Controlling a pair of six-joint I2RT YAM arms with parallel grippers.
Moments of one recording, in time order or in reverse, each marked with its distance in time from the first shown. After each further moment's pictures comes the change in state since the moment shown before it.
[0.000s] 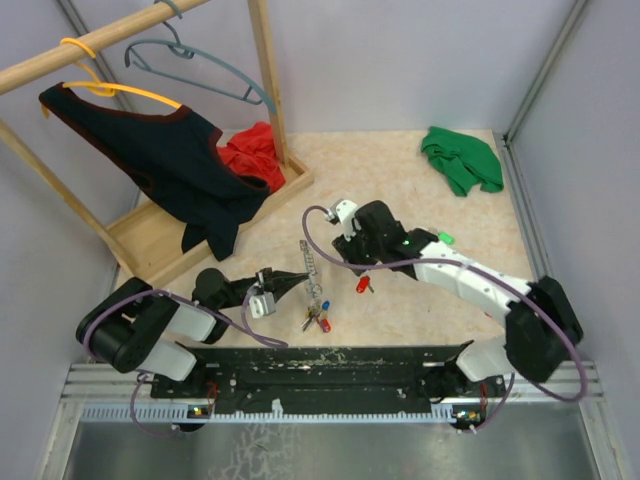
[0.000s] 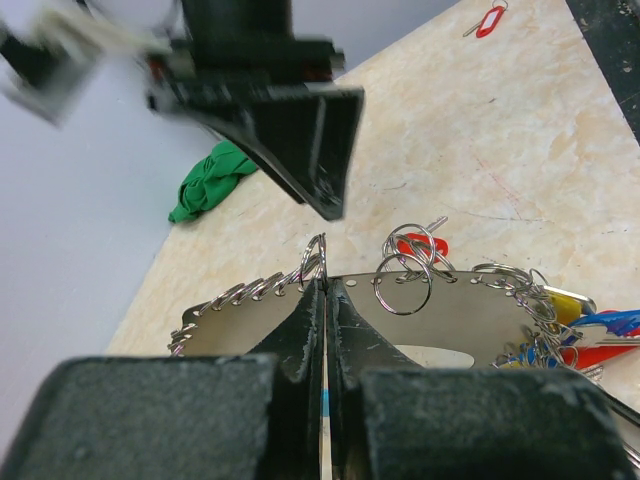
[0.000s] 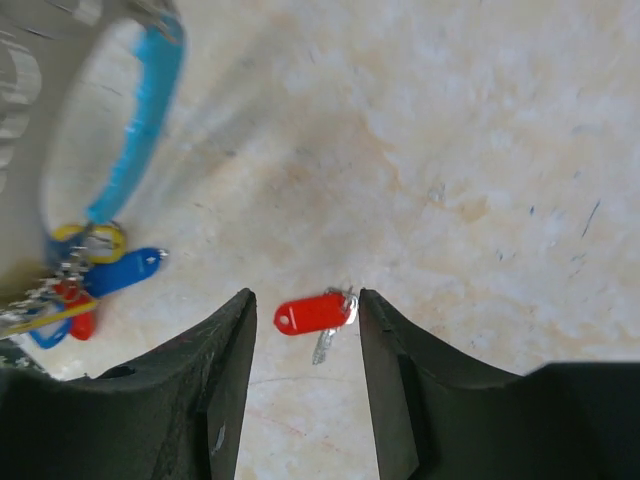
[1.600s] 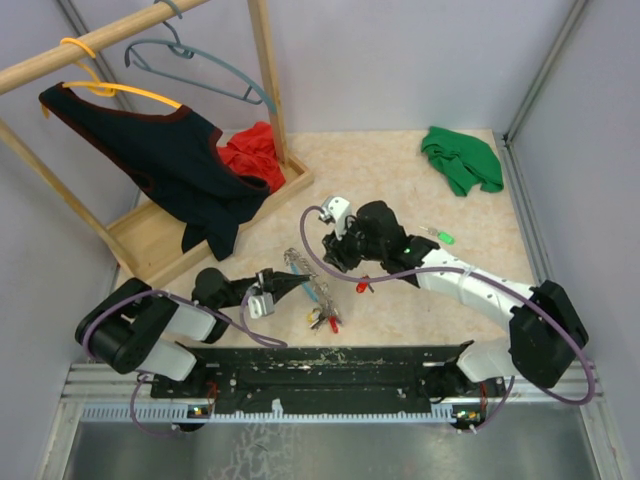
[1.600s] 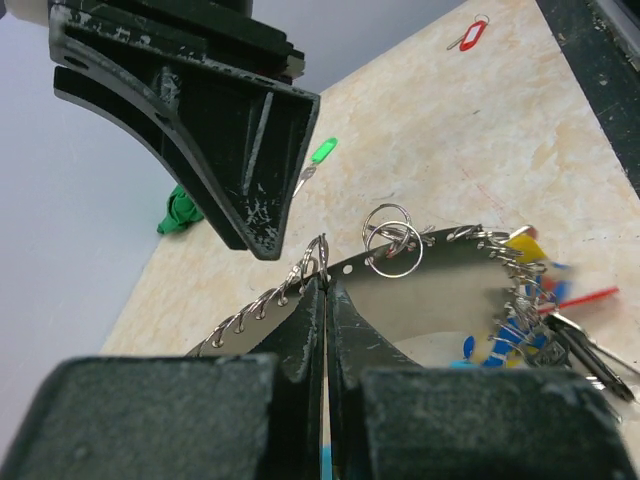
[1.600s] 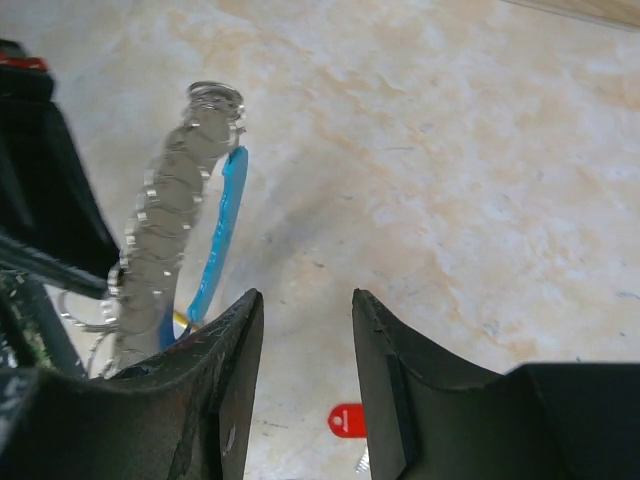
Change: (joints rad) left arm 0.000 -0.004 0.005 -0.001 0.029 -0.022; right arm 0.045 -0.106 -0.080 0.318 -0.255 -0.027
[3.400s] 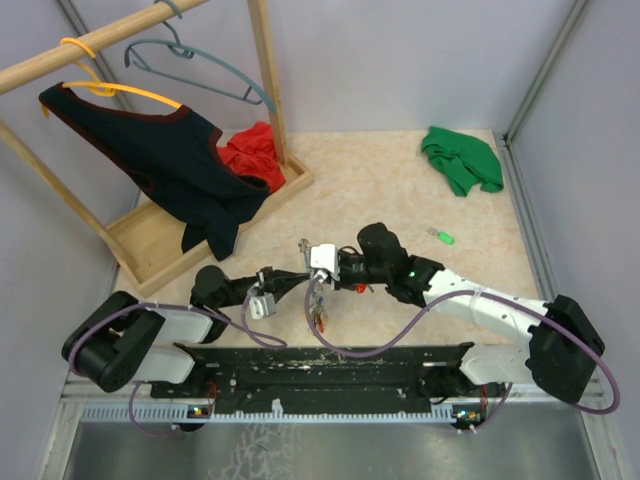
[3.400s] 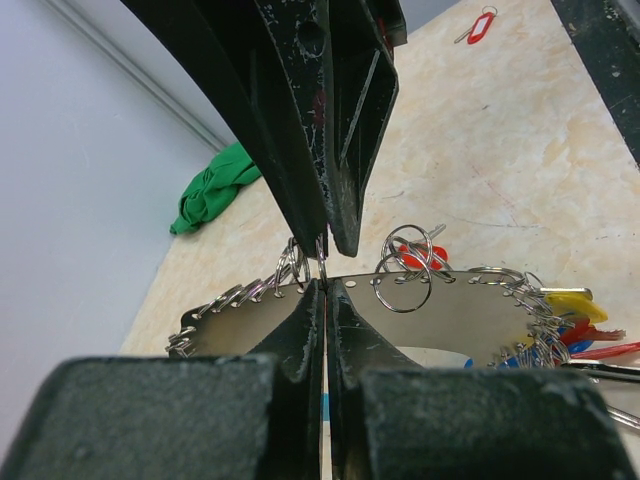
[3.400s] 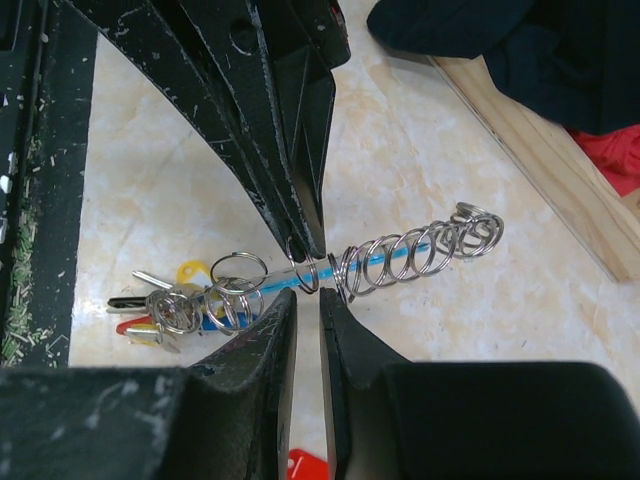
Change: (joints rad) left arm -0.015 -0.113 0.017 -0.157 -0.017 0.061; right arm 0.108 -0.122 -0.132 0.081 -0.168 -0.464
